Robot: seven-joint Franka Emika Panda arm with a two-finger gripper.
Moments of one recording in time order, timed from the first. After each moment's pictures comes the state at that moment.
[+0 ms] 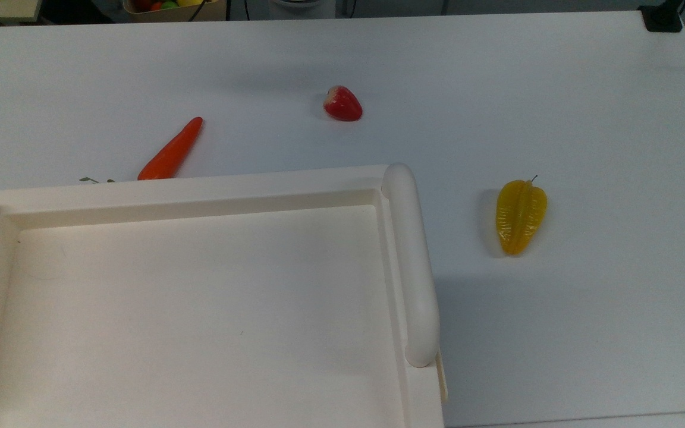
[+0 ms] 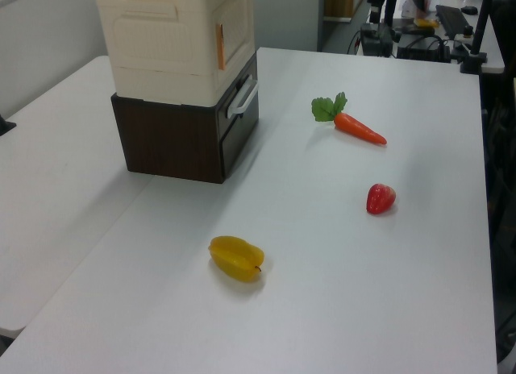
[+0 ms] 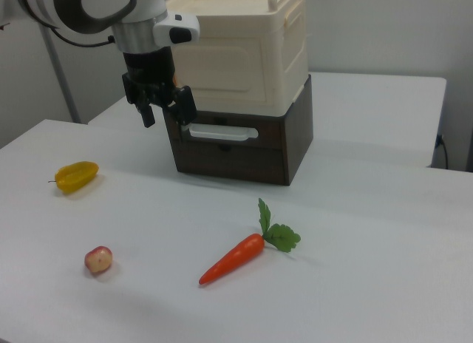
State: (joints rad) arm 0.03 0.01 -0.21 -1.53 0.05 1.59 -0.04
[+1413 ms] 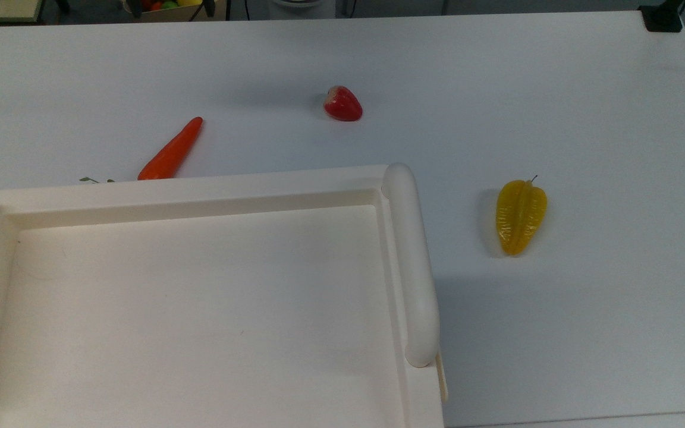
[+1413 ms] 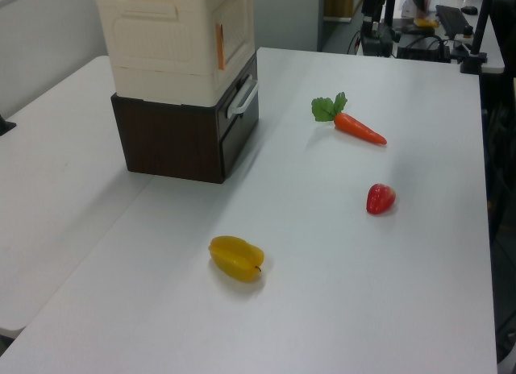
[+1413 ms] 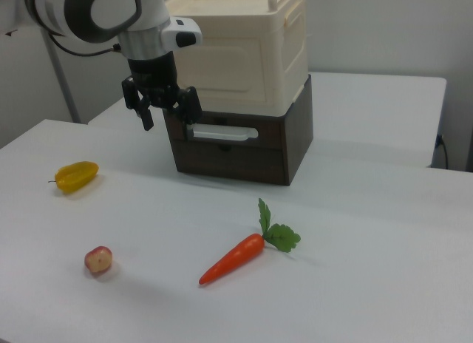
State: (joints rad) arm 0.05 0.05 -0.21 -1.54 0.09 1.66 -0.22
